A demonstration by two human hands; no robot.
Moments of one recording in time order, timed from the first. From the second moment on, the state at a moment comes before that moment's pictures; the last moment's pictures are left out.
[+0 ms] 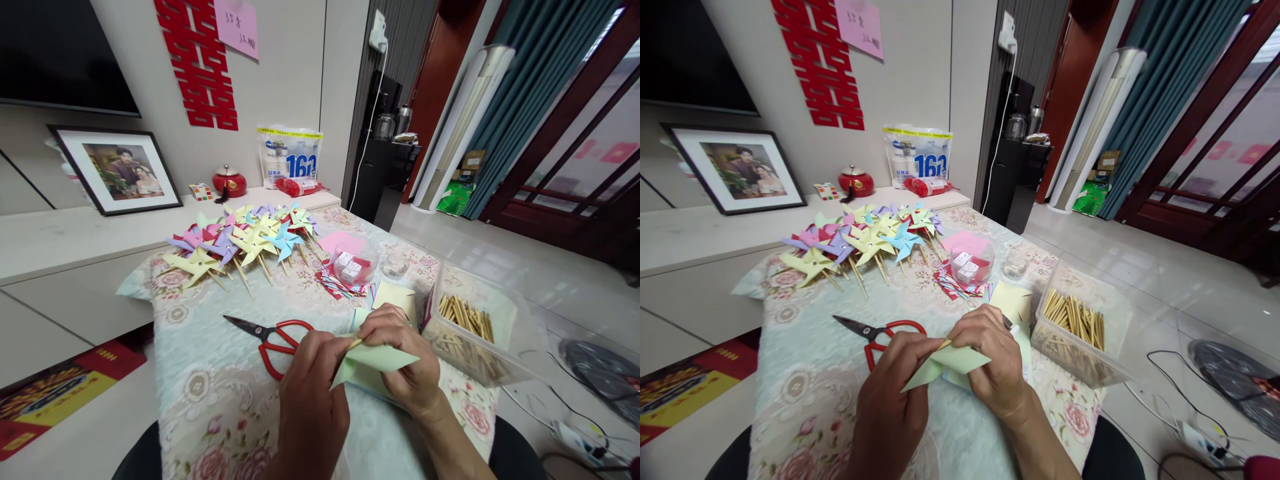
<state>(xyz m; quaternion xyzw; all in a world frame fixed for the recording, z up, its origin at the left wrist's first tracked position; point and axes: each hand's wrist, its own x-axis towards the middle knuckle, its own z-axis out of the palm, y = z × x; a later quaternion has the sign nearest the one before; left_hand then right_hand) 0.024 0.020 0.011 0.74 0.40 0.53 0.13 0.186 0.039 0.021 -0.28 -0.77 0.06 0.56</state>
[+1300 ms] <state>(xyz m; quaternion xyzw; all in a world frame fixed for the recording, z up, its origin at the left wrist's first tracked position) 0.035 0.034 -0.001 0.51 0.49 0.40 0.58 0.213 0.047 0.023 -0.44 -0.75 0.32 0.39</state>
